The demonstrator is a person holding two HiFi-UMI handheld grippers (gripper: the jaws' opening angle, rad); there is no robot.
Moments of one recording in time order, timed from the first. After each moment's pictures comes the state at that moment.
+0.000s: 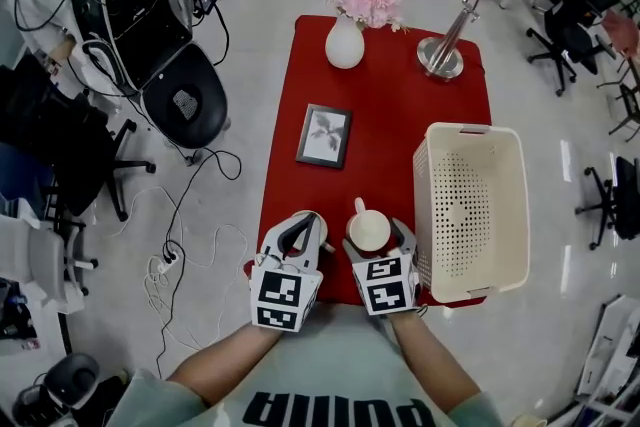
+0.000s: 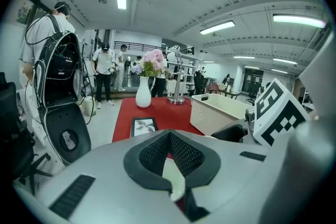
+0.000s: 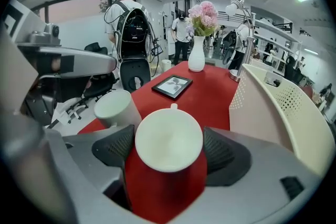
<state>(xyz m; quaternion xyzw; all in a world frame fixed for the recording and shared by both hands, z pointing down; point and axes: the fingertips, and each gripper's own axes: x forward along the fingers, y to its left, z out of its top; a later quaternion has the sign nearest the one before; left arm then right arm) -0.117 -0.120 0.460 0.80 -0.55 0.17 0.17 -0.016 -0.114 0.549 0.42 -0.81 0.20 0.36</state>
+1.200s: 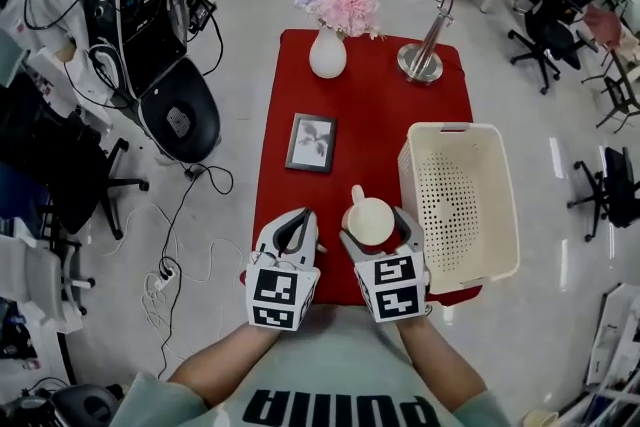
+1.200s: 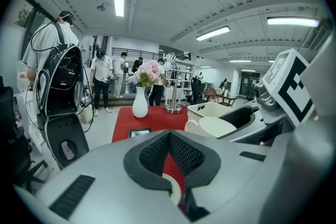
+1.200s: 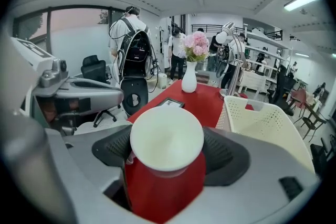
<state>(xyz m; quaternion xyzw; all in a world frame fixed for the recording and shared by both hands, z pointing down) -0.109 -0.123 0.429 0.81 -0.55 0.14 0.15 -0.009 -0.124 0.464 0.45 -0.82 0.17 0.31</state>
